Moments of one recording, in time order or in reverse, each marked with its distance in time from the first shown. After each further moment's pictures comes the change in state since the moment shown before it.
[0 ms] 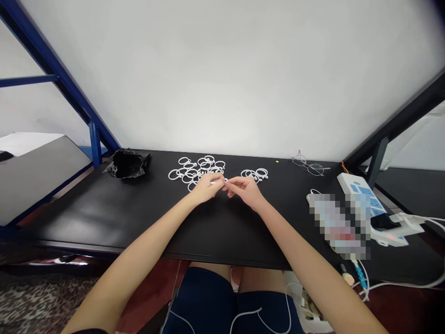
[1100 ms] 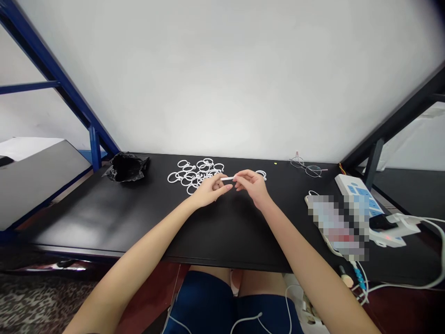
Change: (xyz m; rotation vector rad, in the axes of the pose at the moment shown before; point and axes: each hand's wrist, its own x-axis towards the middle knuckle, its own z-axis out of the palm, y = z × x) left_hand -0.001 -0.003 0.006 -0.070 -0.074 -0.022; right_hand 0.004 -0.012 -0.016 0.064 0.285 -0.009
